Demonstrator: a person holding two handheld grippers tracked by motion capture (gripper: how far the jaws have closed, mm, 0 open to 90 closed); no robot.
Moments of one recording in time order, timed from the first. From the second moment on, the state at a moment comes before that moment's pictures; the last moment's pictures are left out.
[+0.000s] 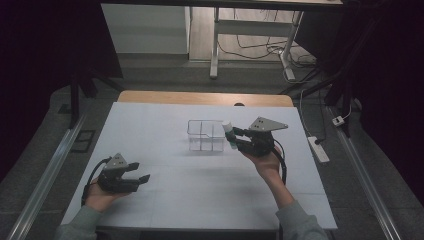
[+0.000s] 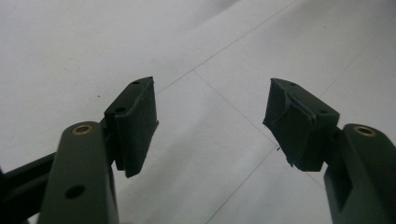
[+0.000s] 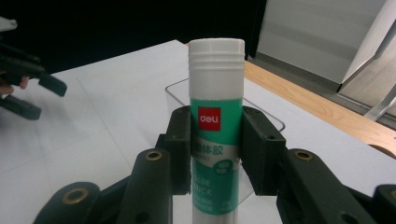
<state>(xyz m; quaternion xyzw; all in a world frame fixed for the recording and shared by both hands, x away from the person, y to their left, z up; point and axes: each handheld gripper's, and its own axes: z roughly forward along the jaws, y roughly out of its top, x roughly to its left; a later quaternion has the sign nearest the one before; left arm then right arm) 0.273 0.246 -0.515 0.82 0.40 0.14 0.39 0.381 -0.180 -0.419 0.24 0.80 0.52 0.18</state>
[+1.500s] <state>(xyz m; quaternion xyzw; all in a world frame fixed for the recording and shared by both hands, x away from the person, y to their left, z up) 0.275 0.249 -0.518 0.82 0.40 0.13 0.39 0.450 -0.146 -0.445 0.32 0.77 0.53 0.15</state>
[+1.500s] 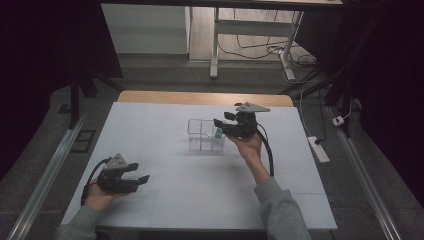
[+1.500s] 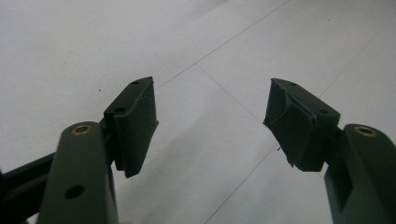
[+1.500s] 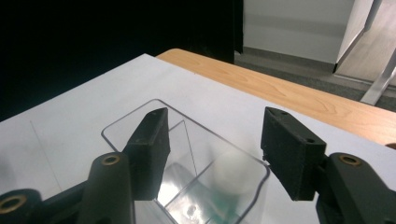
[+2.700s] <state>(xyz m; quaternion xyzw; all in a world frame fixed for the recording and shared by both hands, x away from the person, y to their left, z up) 0.275 0.247 -0.518 0.82 0.40 0.13 0.38 0.363 -0.237 -0.472 0.33 0.81 0.46 0.14</state>
